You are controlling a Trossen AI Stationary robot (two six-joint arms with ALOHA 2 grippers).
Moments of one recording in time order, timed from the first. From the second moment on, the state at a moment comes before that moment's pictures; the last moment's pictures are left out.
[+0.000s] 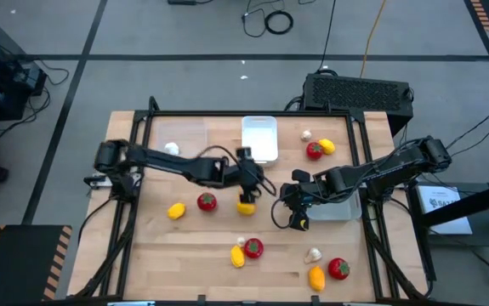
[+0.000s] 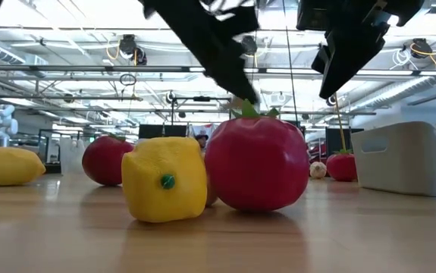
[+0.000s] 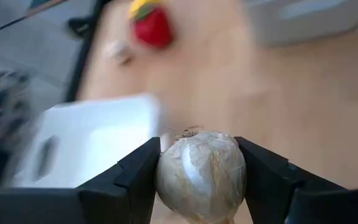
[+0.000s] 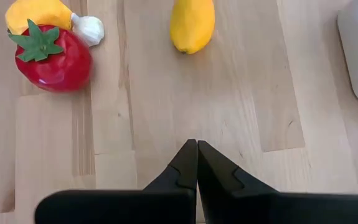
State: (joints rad) left arm -0.04 1.79 1.35 -0.33 -0.40 0.21; right arm 0.24 1.42 1.02 -0.67 0.11 0.38
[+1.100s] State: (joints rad) left arm 0.73 1.24 0.89 -0.77 -0.24 0.14; right arm 0.23 1.42 1.02 -0.54 0.16 0.22
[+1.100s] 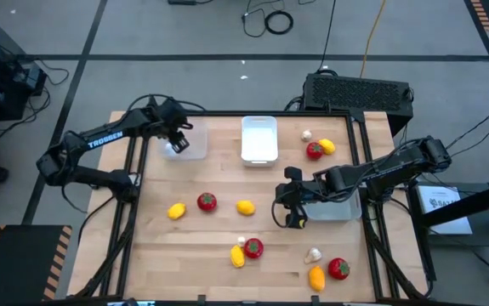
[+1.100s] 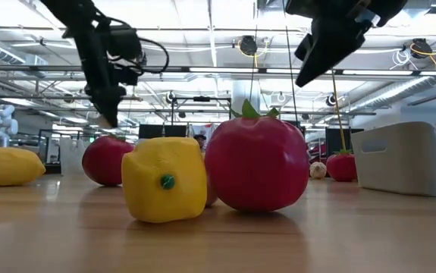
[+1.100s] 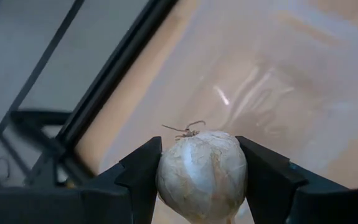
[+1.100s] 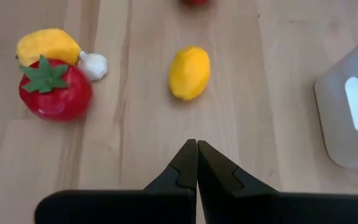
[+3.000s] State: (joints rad) left arm 0.50 1.24 0.94 -0.72 0.50 0.10; right arm 0.23 1.42 1.02 -0.50 0.16 0.23
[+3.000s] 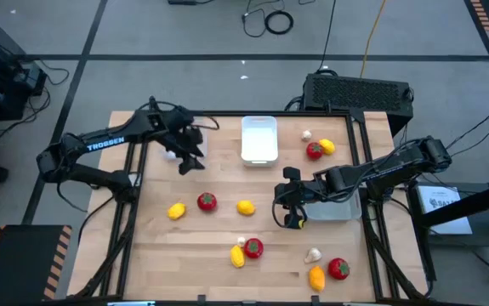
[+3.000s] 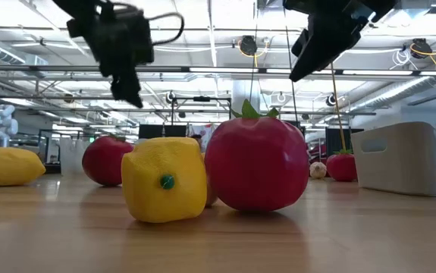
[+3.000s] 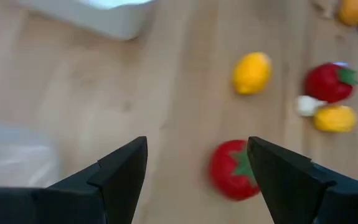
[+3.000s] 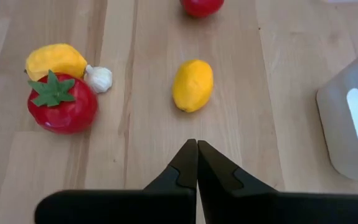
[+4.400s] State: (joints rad) left arm -0.33 1.69 0.94 0.04 0.17 0.14; right arm 0.29 1.42 1.02 -0.50 0.16 0.29
